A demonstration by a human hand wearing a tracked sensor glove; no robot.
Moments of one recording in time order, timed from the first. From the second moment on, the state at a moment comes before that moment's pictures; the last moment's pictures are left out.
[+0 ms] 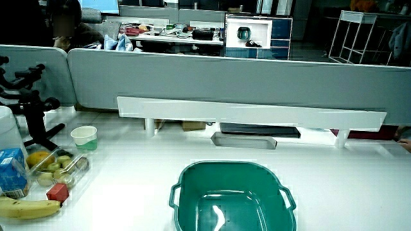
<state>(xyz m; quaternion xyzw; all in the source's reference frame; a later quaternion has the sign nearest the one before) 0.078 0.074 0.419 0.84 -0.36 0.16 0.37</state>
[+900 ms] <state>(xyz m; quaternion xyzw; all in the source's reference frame) 0.152 0.010 0.389 0.88 -0.28 0.15 0.35</state>
